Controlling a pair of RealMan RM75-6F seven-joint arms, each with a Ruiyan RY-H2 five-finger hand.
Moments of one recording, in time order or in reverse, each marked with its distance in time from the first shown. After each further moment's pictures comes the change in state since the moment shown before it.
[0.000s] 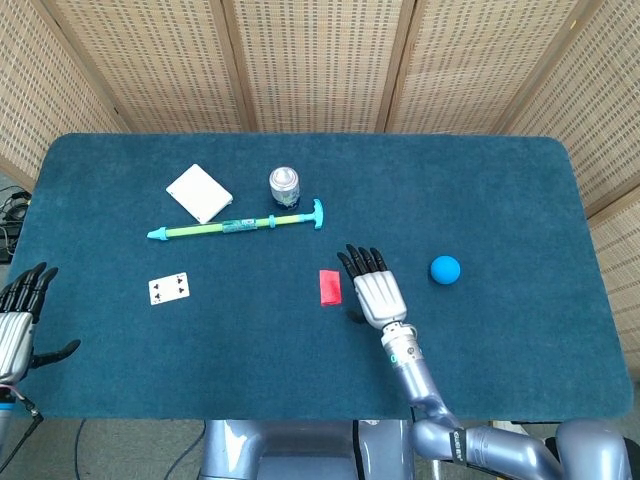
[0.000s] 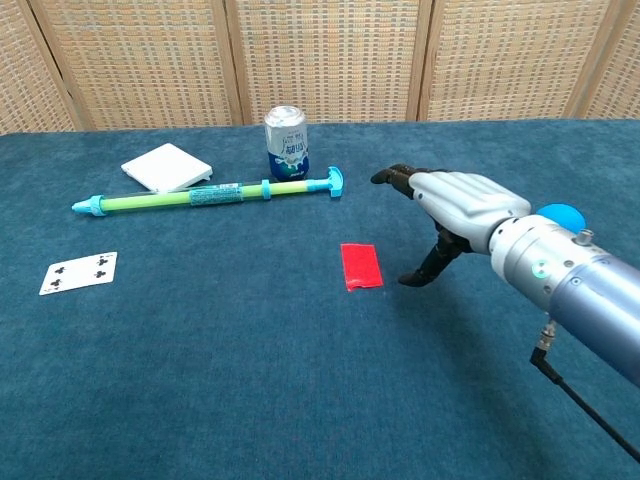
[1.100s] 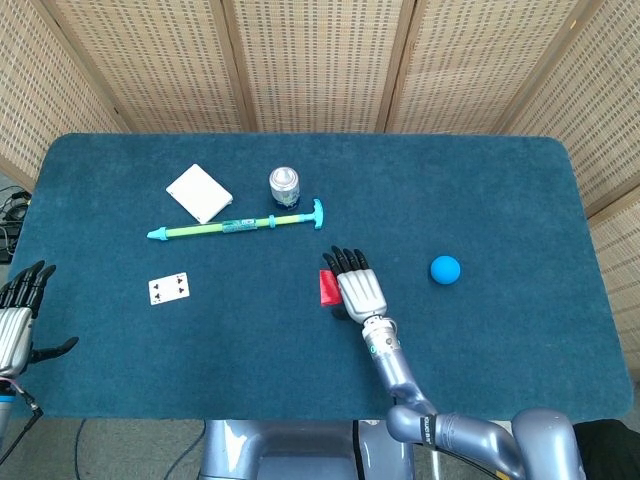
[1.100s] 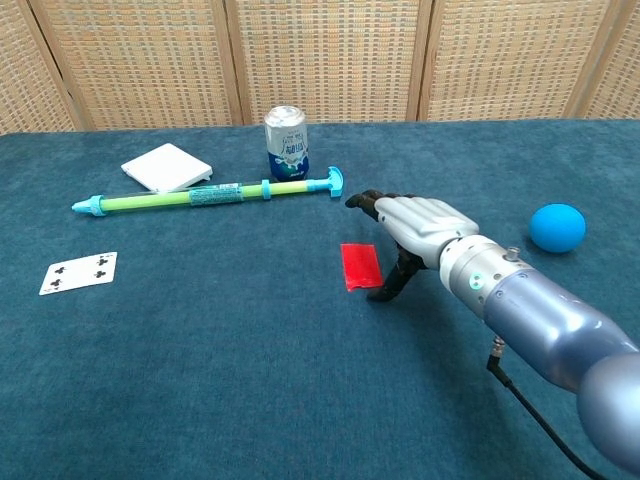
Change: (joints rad) left arm -0.020 -0.011 -0.011 0.032 -0.049 -0.049 -0.013; right arm 0.113 -0.147 0.013 0.251 0.056 -0.072 0.094
